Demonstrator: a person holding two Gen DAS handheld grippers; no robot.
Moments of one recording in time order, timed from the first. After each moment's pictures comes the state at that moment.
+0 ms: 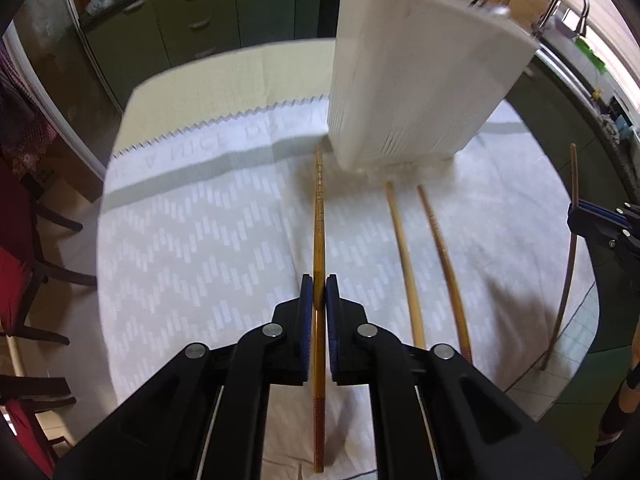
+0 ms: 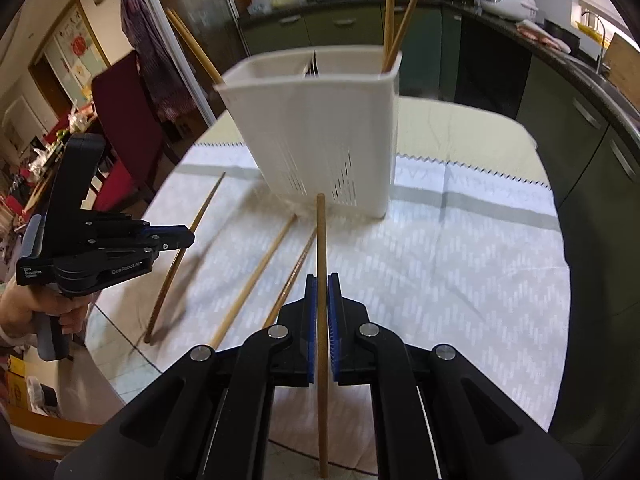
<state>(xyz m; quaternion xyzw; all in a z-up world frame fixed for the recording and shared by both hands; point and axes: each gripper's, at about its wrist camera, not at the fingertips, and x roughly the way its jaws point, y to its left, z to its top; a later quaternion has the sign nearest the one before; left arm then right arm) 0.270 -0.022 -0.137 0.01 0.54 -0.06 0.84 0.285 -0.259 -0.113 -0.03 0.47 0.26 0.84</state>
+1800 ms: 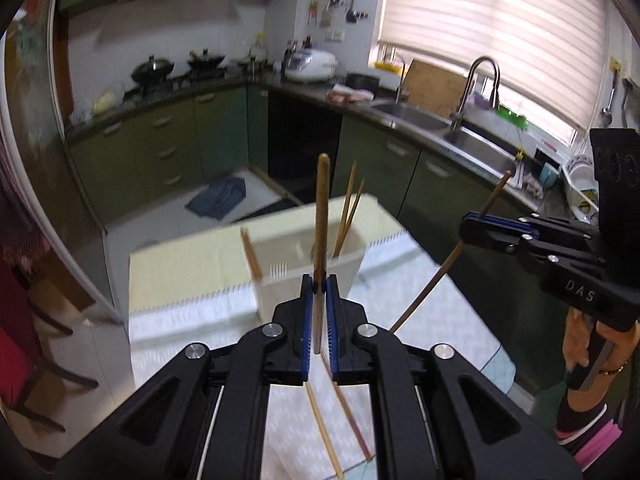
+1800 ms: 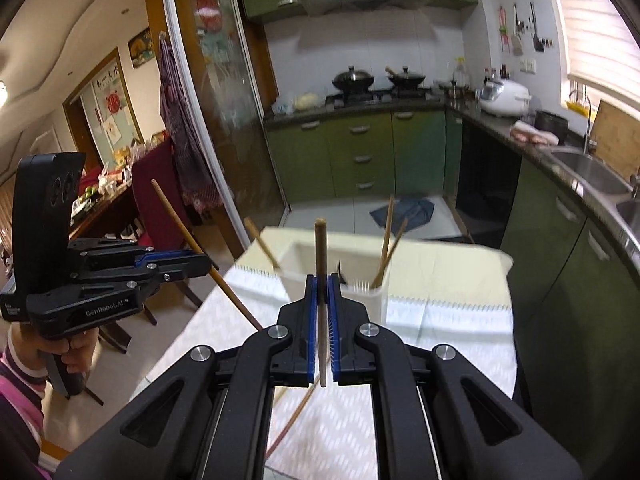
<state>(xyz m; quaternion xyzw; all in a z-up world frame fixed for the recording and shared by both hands) 0.244 -0.082 0.063 0.02 0.36 -0.14 0.92 0.263 -0.282 0.057 0.00 0.31 0.29 0.91</state>
